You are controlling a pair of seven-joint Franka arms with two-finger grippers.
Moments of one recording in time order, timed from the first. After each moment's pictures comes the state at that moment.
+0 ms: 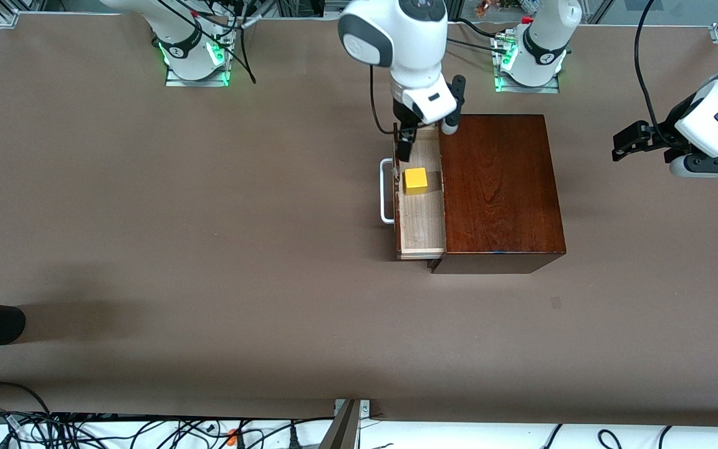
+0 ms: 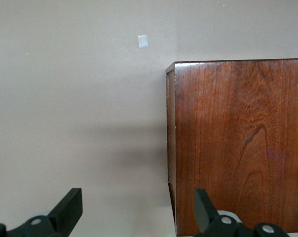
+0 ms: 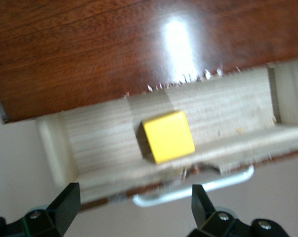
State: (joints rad) left arm -0.04 -0.02 0.00 -1.71 -0.01 1.59 -0.02; right arm 0.96 0.69 0.07 -1.17 -0.13 1.97 -0.34
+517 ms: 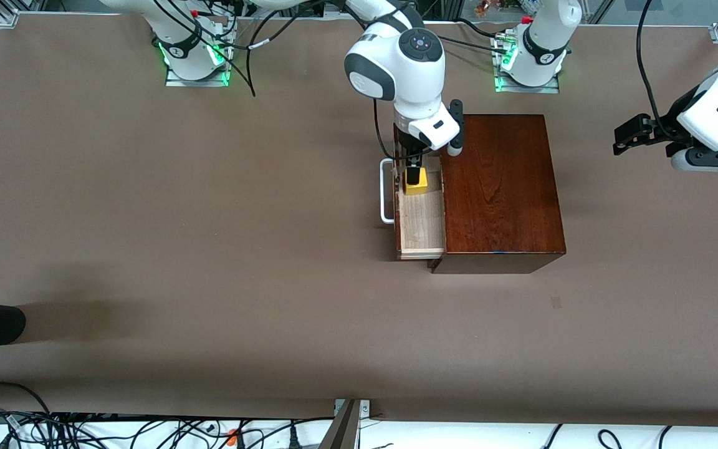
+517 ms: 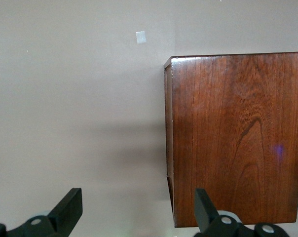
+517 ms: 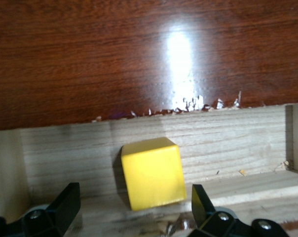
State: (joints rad) left arm -0.04 -0.03 0.00 -1.68 -0.01 1.55 -0.02; right arm 0.96 0.78 0.05 -1.16 -0.13 2.09 -0.45
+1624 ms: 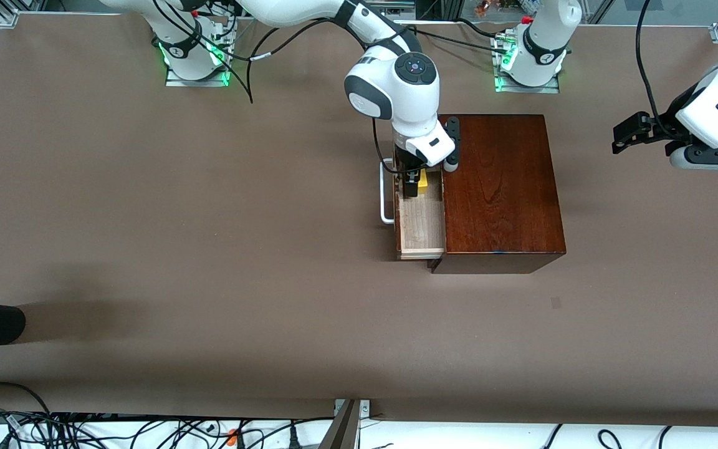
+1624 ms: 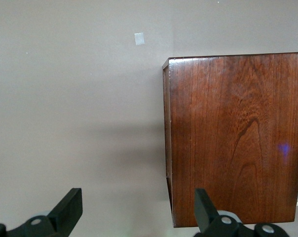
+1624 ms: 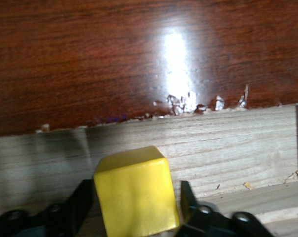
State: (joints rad) left arm -0.04 -0.03 0.00 -1.68 -0.01 1.55 -0.02; right arm 0.94 0.84 0.04 -1.15 -0.13 2.16 -0.44
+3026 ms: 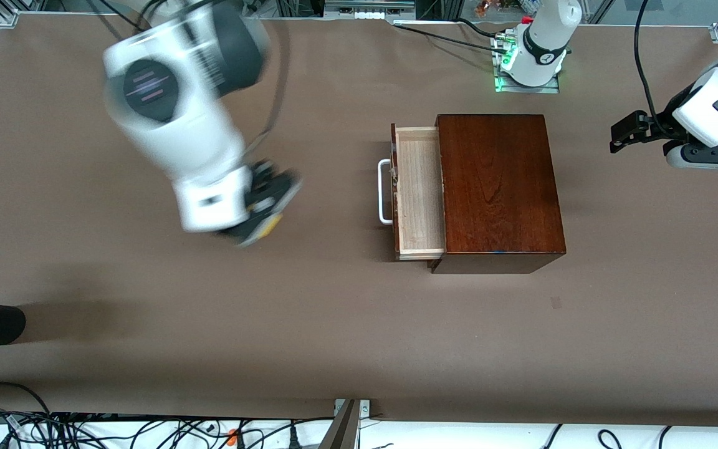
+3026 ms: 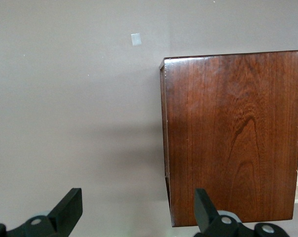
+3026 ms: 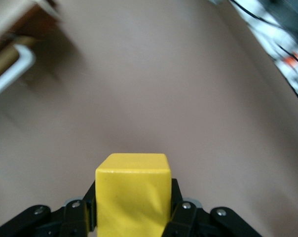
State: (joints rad) left arm -0.05 -0.03 -0.01 -1.68 -0.01 1.55 -0.02; right arm 0.39 0.57 0.02 -0.99 0.01 1.60 -0.45
